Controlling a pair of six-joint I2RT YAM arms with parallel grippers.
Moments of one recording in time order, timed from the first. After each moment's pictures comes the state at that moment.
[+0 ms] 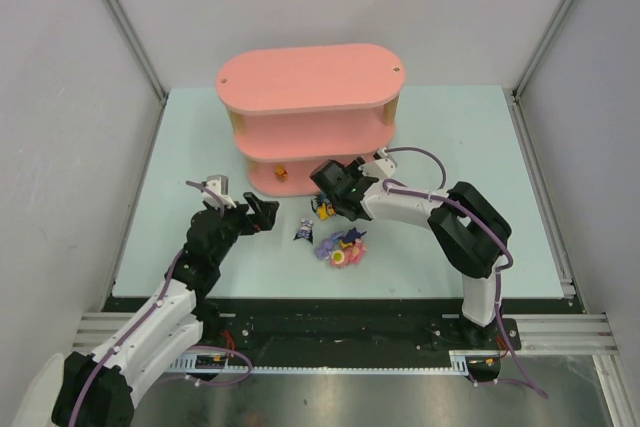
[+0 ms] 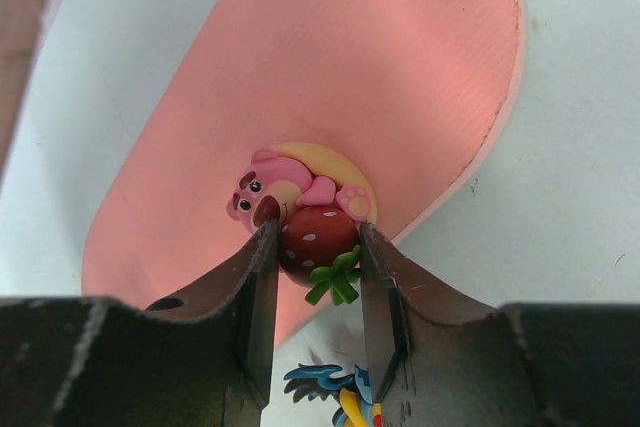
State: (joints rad) left arm -0.37 0.68 0.24 0.21 -0.03 -0.51; right arm 0.87 1.91 1.27 -0.28 0.87 1.54
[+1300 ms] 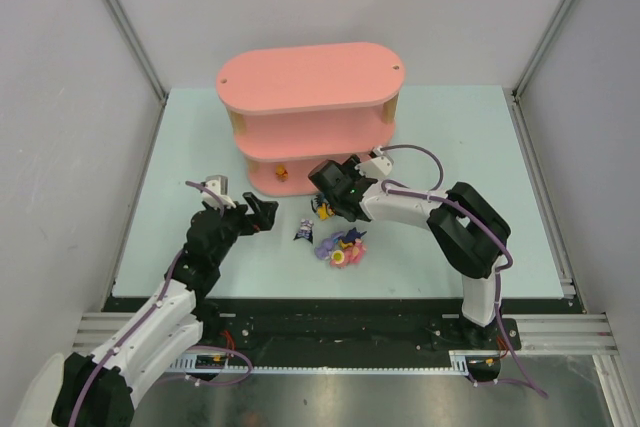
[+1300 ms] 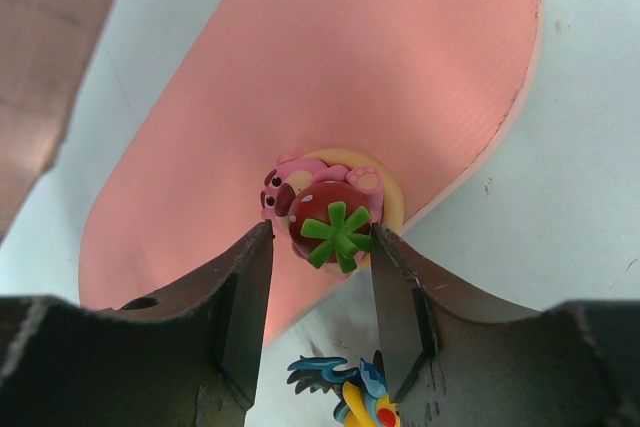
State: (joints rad) left arm -0.37 0.68 0.24 0.20 -0.05 -0.51; right arm 0.88 1.91 1.27 -0.24 0.87 1.47
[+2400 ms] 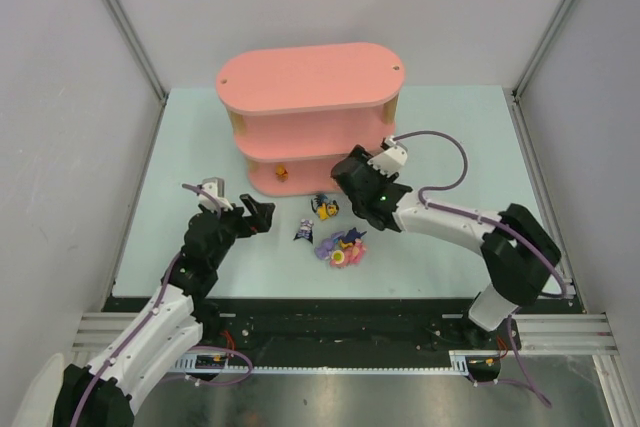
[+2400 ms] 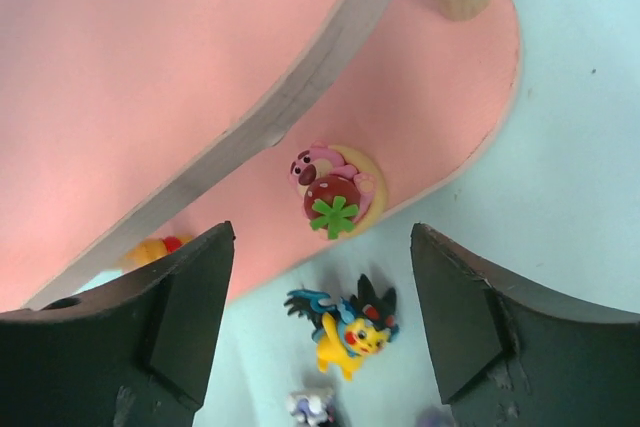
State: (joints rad) left arm -0.37 0.62 0.24 0.12 -0.08 -0.51; right arm 0.88 1.67 1.12 -0.16 0.79 1.22
